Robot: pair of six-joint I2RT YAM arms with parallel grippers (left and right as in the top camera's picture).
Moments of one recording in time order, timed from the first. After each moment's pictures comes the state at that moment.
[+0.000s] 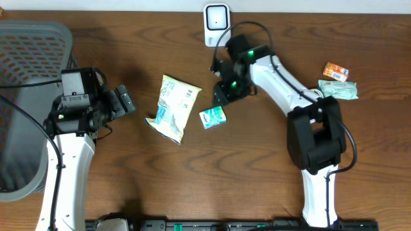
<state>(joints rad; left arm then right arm) 0.11 1.27 1.07 -0.80 0.04 -0.33 0.40 2.21 1.77 -0.98 -0.42 -0.11</state>
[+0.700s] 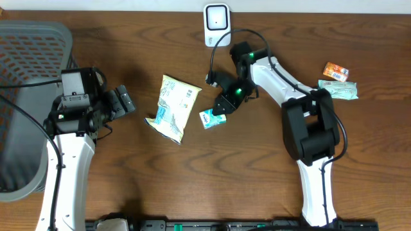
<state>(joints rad) 0.11 1.27 1.07 -0.80 0.04 -0.33 0.38 2.32 1.77 -1.03 -0.61 -0.57</state>
